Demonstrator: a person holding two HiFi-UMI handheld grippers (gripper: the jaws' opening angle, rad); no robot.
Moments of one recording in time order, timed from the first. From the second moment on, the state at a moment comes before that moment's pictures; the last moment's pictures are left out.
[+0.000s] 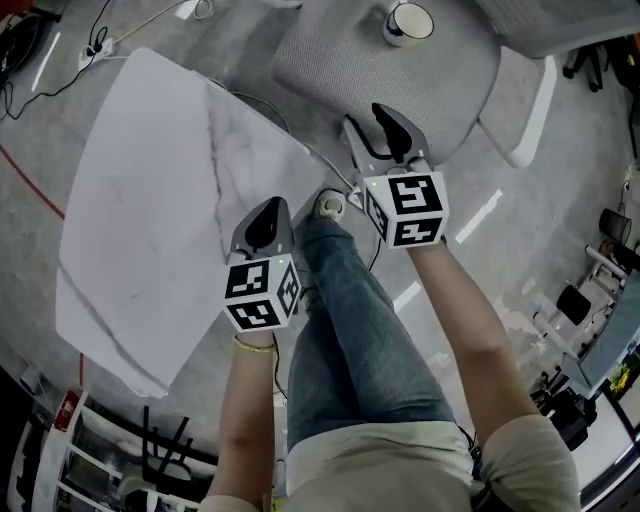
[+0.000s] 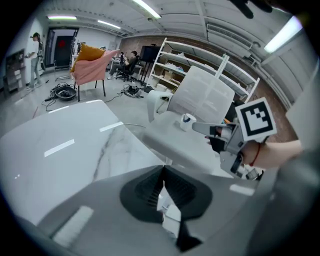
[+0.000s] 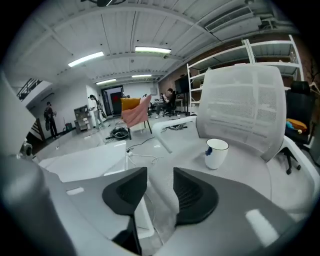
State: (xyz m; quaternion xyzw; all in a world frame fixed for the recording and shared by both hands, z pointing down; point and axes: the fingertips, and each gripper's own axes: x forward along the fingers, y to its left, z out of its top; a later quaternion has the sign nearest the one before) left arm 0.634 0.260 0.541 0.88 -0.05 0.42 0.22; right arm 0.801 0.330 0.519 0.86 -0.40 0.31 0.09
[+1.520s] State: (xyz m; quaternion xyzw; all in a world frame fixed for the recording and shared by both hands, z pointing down) left arm 0.348 0.243 0.505 0.87 -0.23 0.34 0.27; right arm 0.438 0.254 0.485 0.72 -0.60 0.32 0.15
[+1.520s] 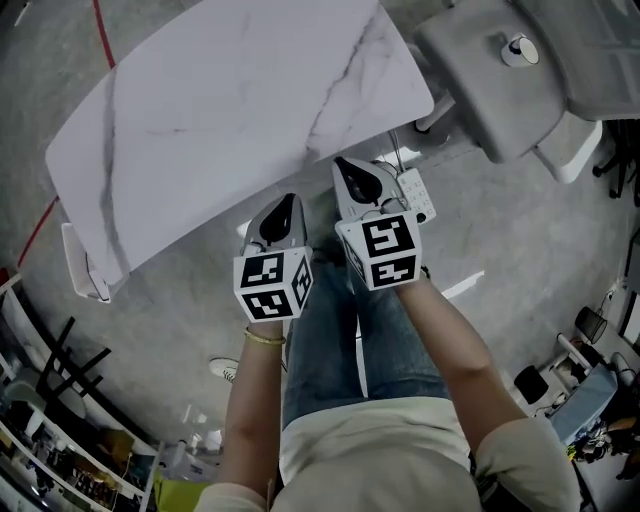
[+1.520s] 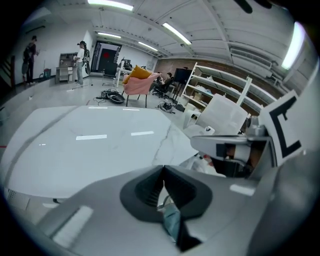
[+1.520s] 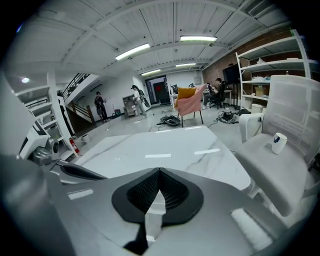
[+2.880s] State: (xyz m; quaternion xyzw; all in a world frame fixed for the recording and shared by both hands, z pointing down) left arm 0.232 0.324 0.307 0.88 -0.28 0.30 0.26; right arm 0.297 0.328 0.271 0.65 -0.69 0.27 0.17
